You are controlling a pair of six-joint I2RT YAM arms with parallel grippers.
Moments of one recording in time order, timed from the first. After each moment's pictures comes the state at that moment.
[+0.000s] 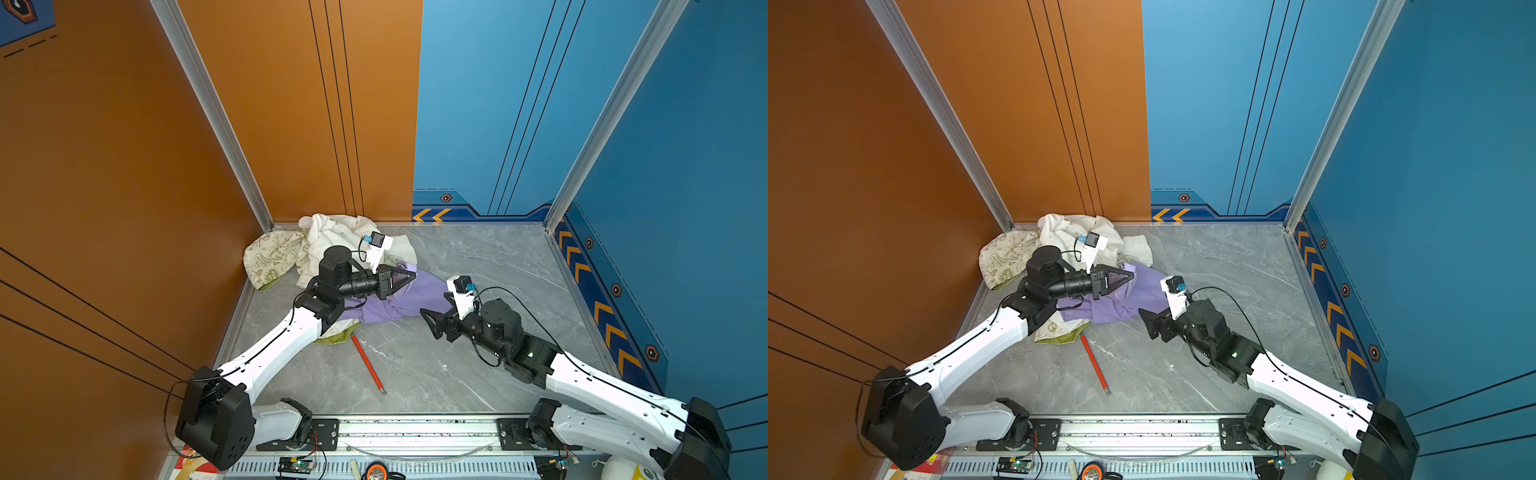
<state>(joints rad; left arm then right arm) -0.47 1.28 0.93 0.19 0.82 -0.56 0.86 1.01 0.65 0.08 0.08 0.25</state>
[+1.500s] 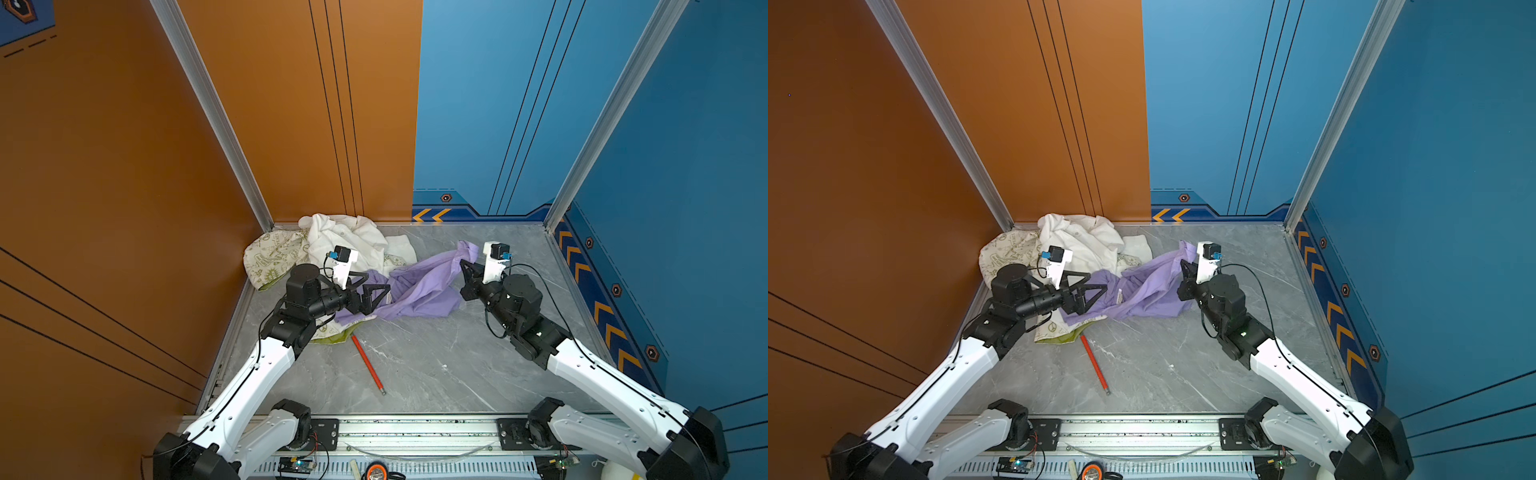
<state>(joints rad) -0.30 0.97 0.78 -0.10 0.63 -0.28 0.56 1.01 0.76 0.13 0.19 0.30</state>
